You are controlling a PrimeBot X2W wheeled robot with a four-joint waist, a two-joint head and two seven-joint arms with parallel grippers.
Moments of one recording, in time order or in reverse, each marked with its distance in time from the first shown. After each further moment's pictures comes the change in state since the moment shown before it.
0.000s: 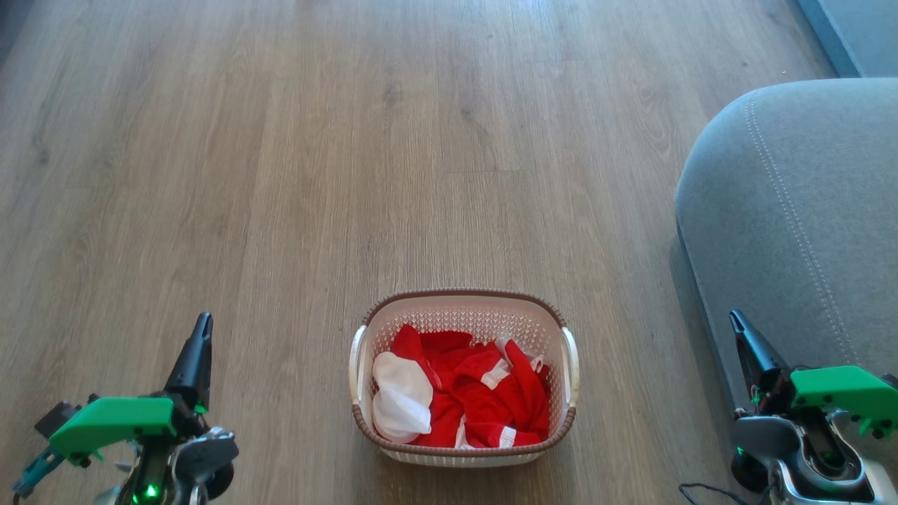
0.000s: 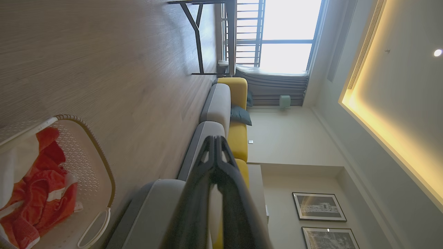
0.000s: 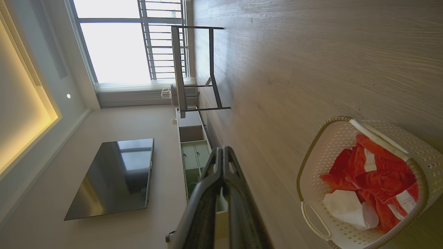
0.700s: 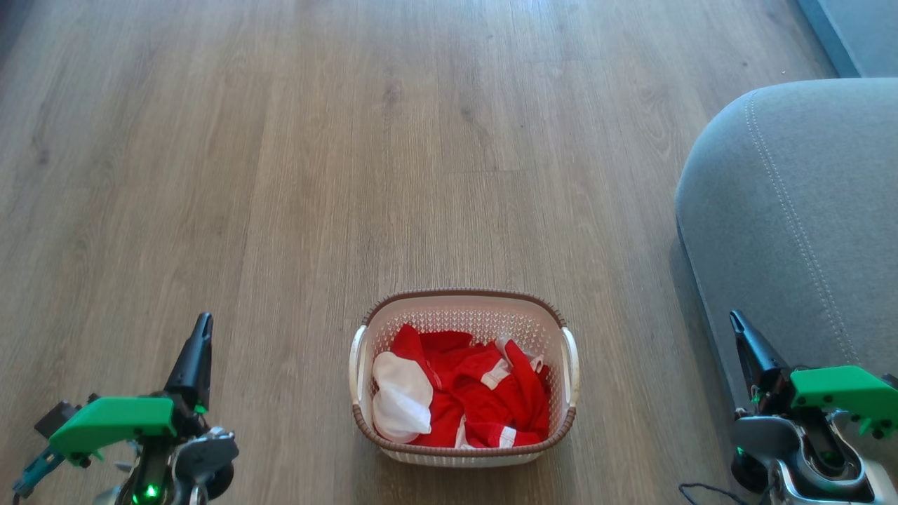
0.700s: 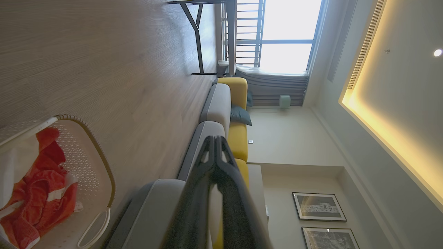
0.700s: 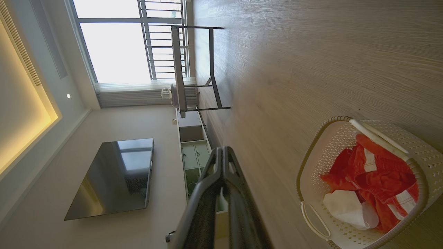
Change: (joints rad) left arm 0.000 0.000 0.000 0.000 0.000 0.000 0.000; right arm 0.000 0.000 0.000 0.000 0.000 0.000 0.000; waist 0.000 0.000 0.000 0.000
